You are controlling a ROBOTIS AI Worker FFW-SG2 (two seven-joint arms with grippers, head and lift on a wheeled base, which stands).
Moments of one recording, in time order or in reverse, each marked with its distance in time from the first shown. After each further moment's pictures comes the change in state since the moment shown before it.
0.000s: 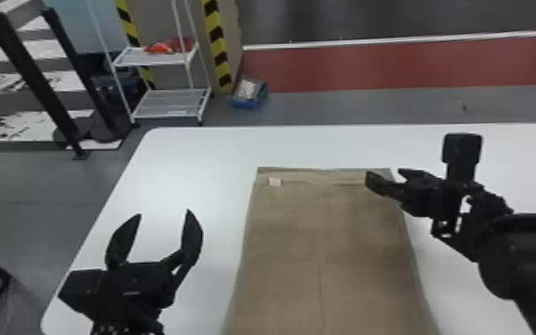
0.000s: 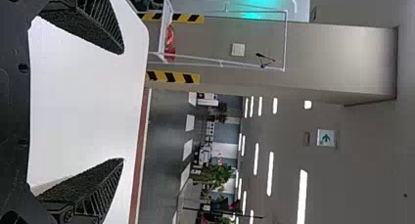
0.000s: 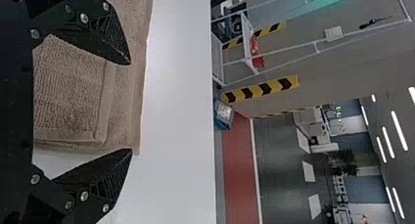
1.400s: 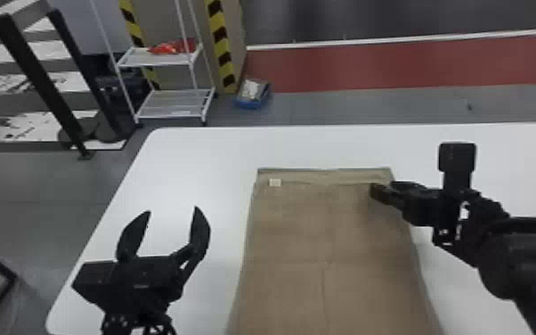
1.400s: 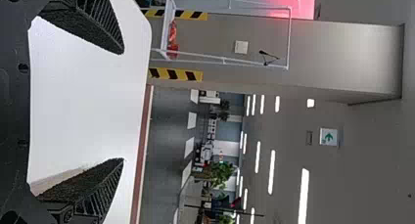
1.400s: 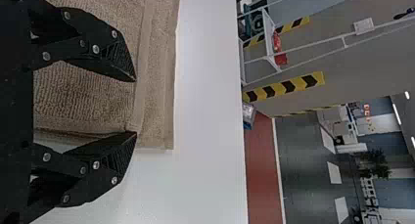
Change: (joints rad) left arm -0.036 0.011 -0.009 0.034 0.010 0.009 0.000; right arm -0.016 0.003 0.011 0.048 0.002 0.045 -0.003
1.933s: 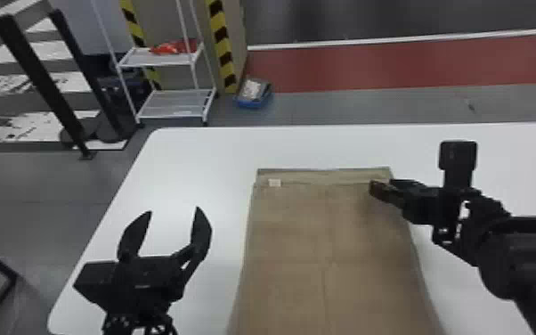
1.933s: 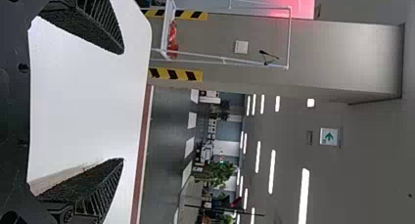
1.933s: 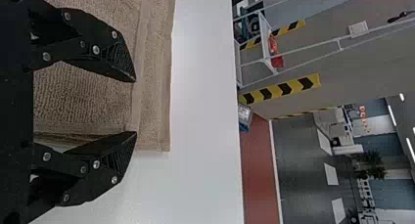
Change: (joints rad) left arm 0.002 0.001 0.000 -0.001 -0.001 0.000 0.000; right arm 0.002 0.004 0.000 -0.013 -0.003 -0.003 0.001
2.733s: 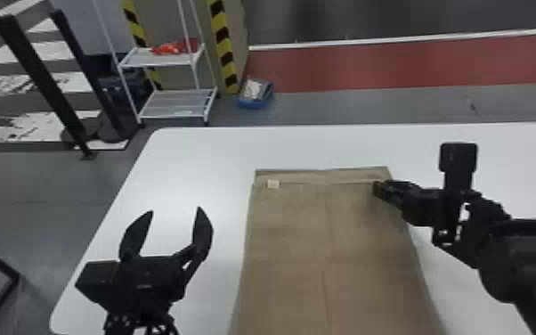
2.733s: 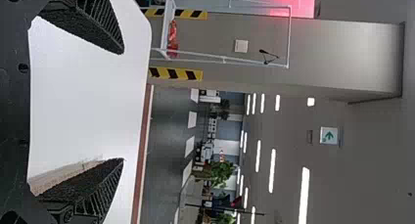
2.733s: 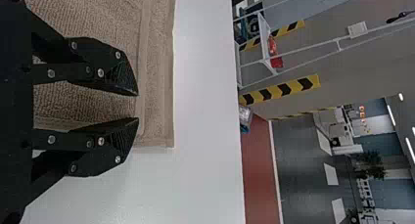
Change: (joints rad) left arm 0.000 0.005 -0.002 0.001 0.002 0.000 0.000; right arm 0.009 0.005 0.000 -0.001 0.001 -0.006 -0.004
